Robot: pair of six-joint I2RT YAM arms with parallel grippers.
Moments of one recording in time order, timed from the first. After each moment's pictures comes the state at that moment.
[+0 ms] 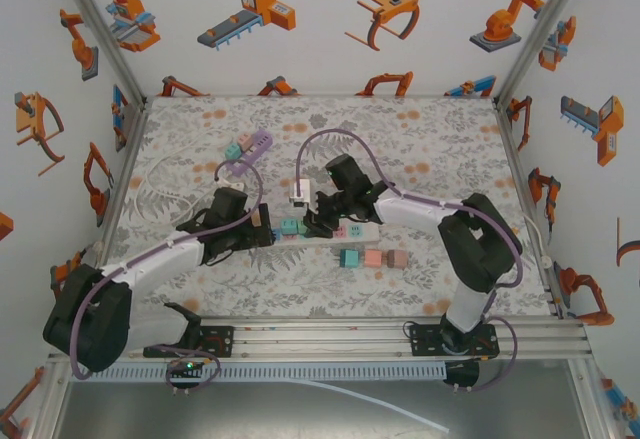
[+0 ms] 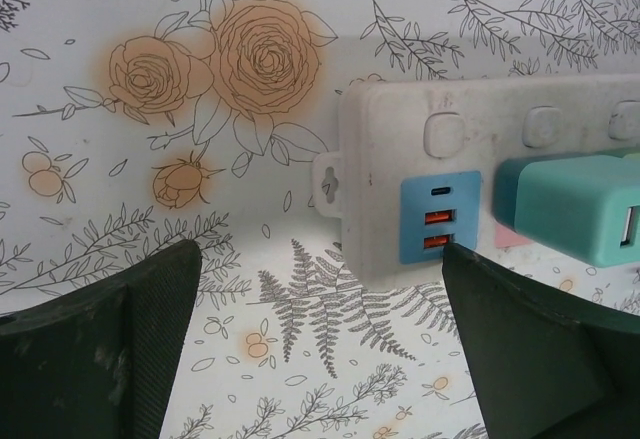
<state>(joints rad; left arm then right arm) -0.54 1.24 0.56 -0.22 -0.09 -0.53 0.74 1.76 1.07 -0.13 -0.68 -0.64</state>
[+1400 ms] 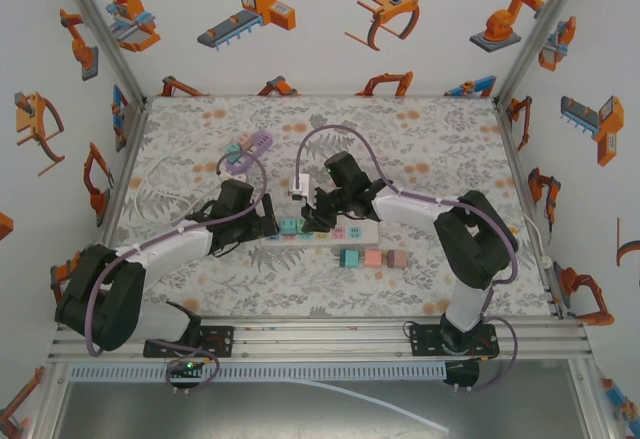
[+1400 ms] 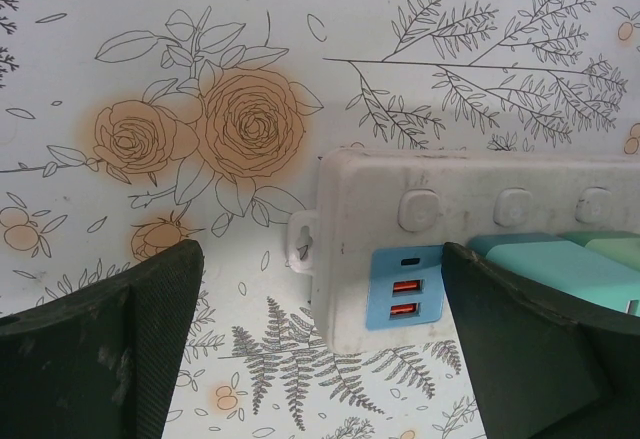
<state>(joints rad) -0.54 1.35 0.62 -0.16 -0.12 -0.60 0.73 1.79 1.09 -0.10 -0.69 -0.55</state>
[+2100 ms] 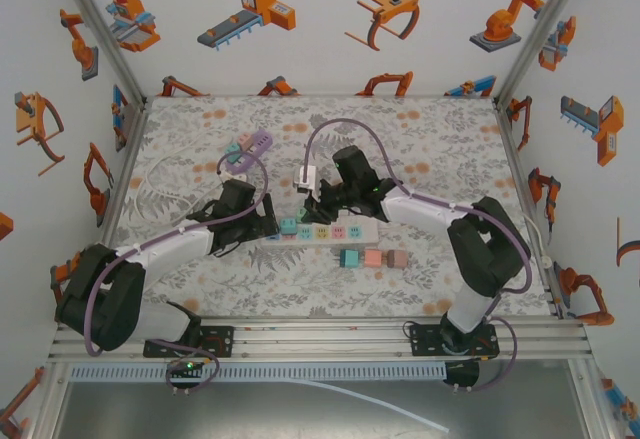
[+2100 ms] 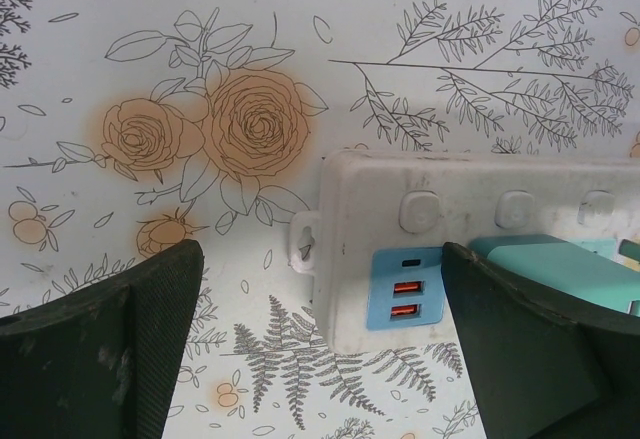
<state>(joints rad) -0.56 1.35 0.63 -0.18 -0.15 -0.61 0.71 1.71 1.06 -0.02 -0.69 -0.54</state>
